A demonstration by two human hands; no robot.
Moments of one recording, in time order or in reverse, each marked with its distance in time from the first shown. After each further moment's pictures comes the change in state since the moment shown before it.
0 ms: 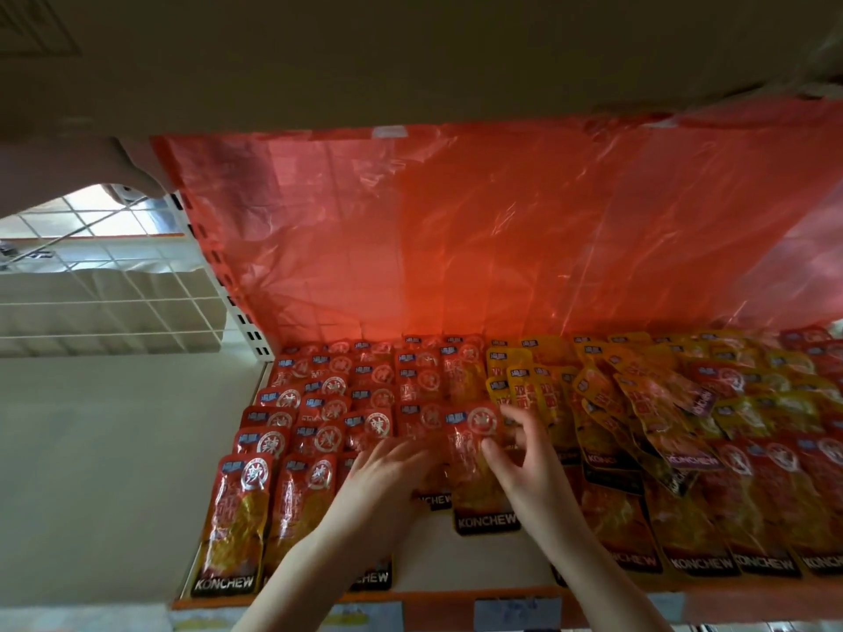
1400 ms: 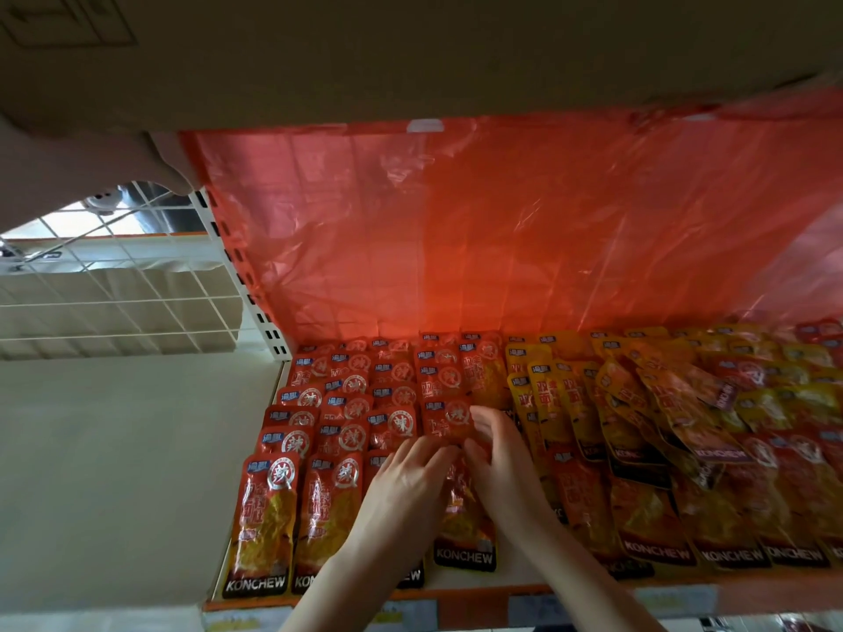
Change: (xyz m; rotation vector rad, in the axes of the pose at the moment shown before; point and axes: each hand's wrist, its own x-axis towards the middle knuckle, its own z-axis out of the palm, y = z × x) left_hand -0.007 -0.016 0.028 -0.038 0.329 0.138; right_hand 0.011 0.007 0.061 -0.052 0.021 -0.078
